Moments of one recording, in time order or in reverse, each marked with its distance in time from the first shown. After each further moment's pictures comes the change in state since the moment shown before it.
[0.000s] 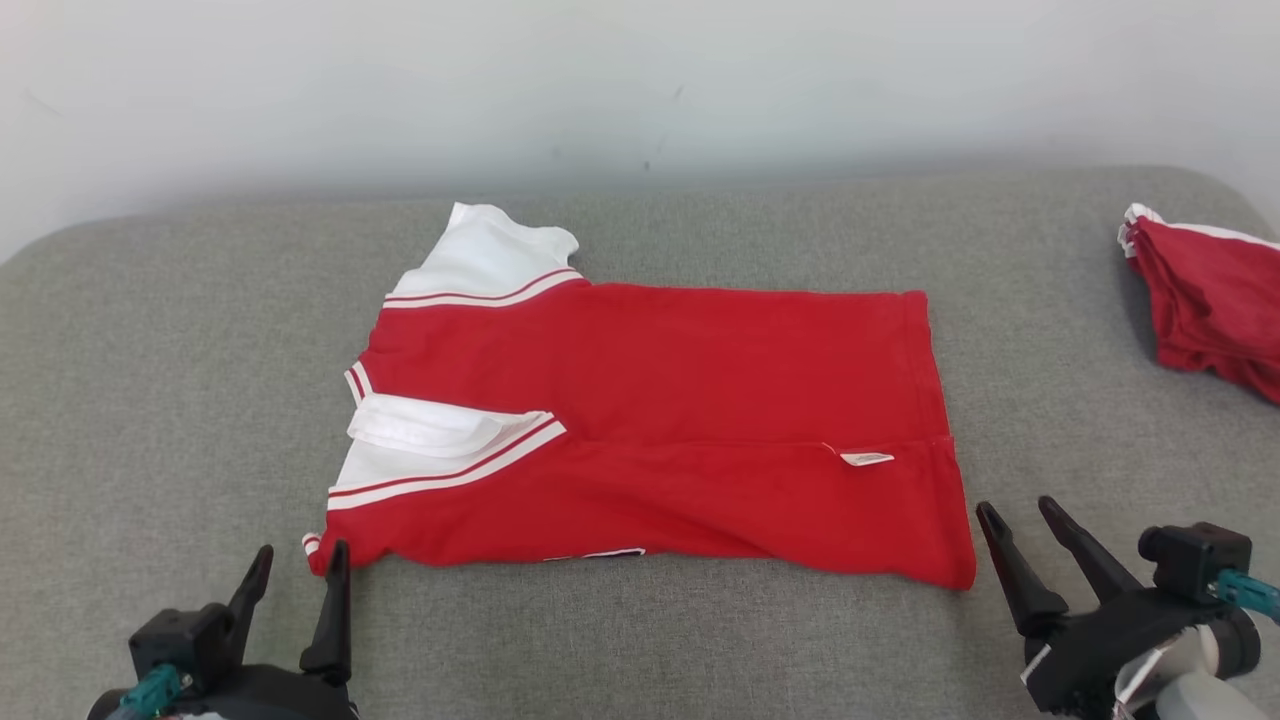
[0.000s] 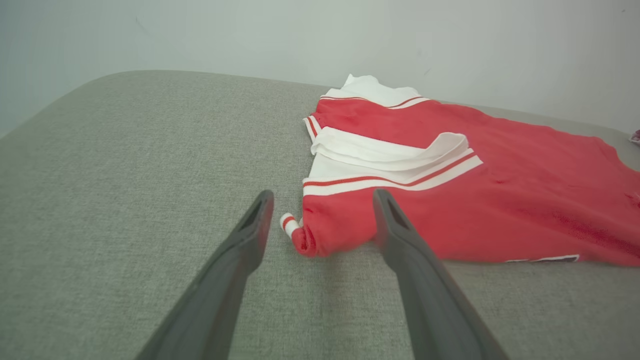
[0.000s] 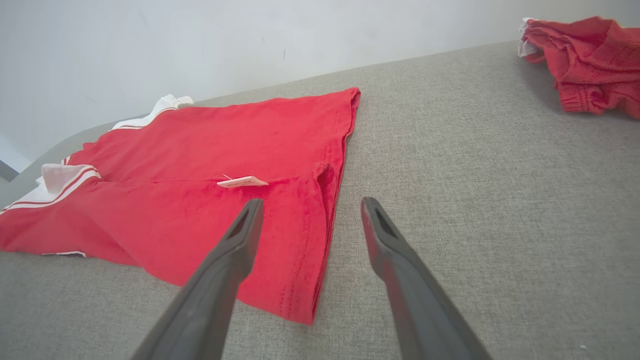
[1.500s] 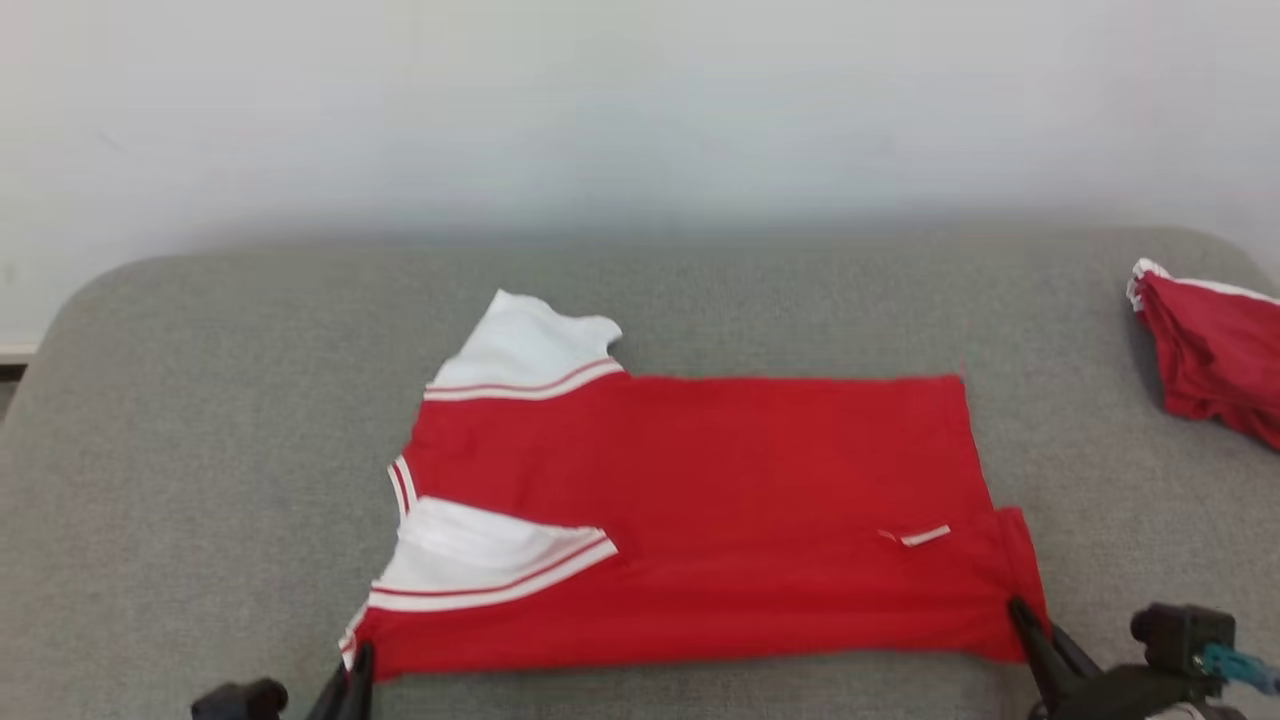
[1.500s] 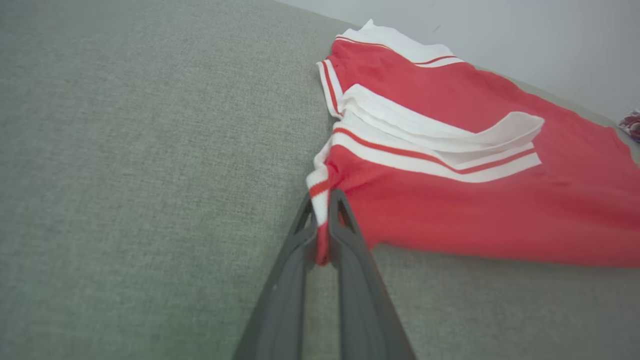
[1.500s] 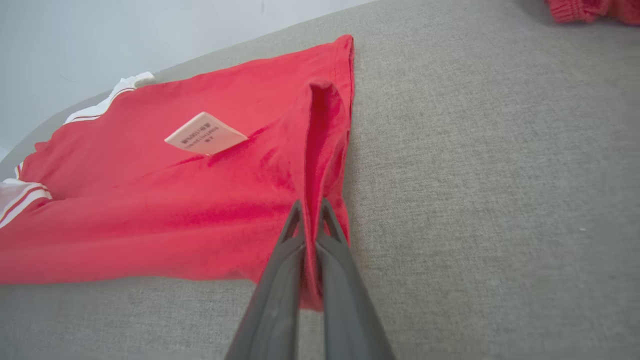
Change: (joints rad) left arm -0.007 -0.082 -0.029 0.251 -0.069 -0.097 -0.006; right arm 0.093 0.100 -0.117 0.086 -0.060 0.000 0.089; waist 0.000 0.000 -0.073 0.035
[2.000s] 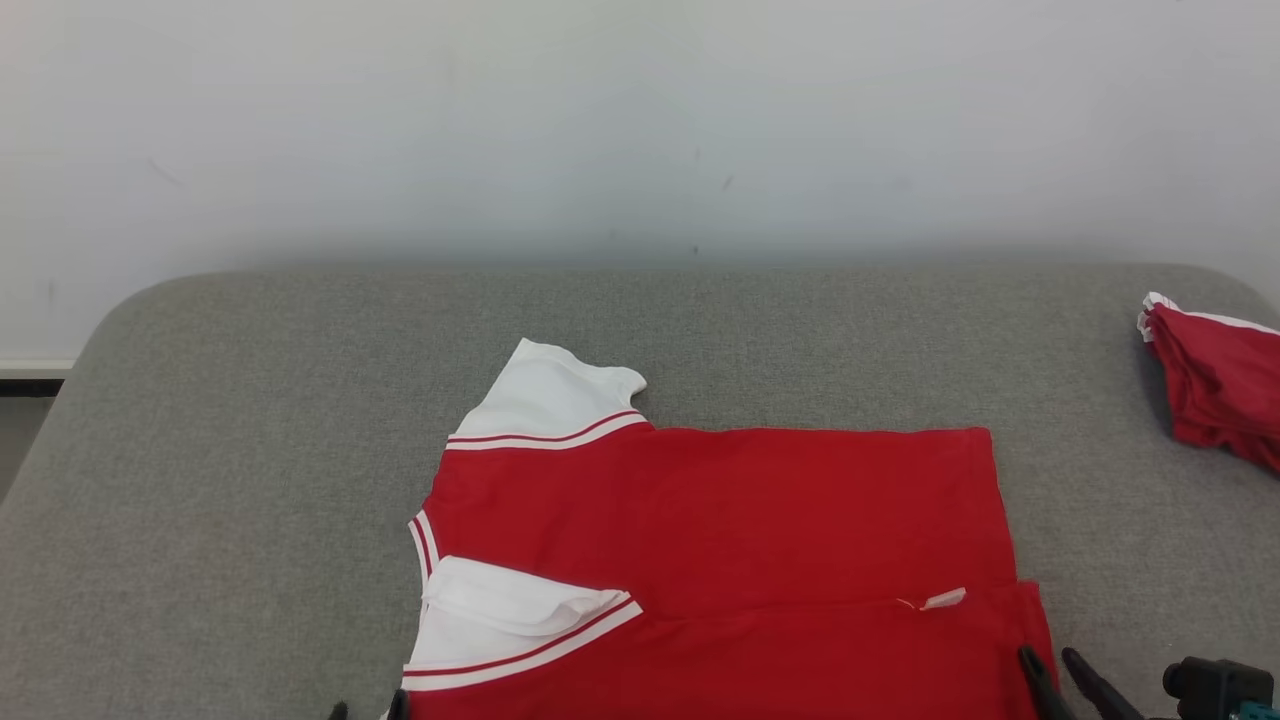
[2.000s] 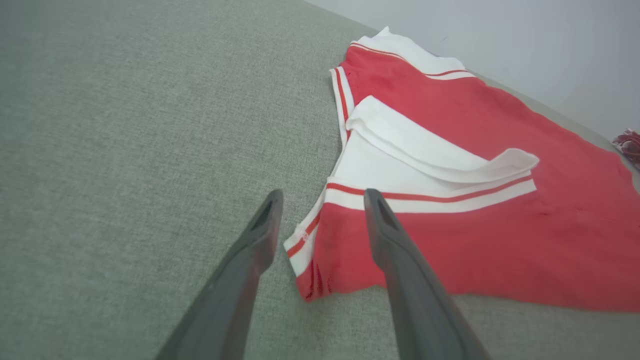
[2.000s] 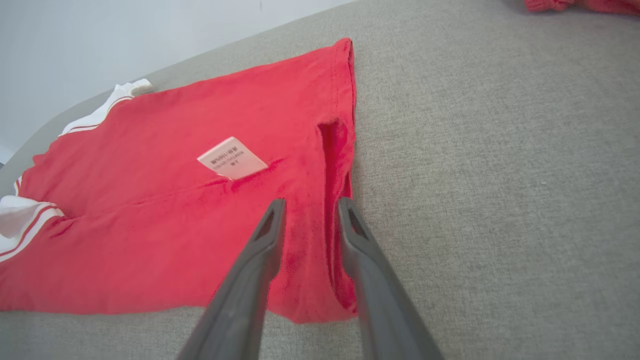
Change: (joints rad) left arm 0.167 -0.031 0.001 -0.149 -0.013 0.059 0.001; right arm 0.192 0.016 -0.131 -0.156 -0.042 0.000 0.074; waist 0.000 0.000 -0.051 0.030
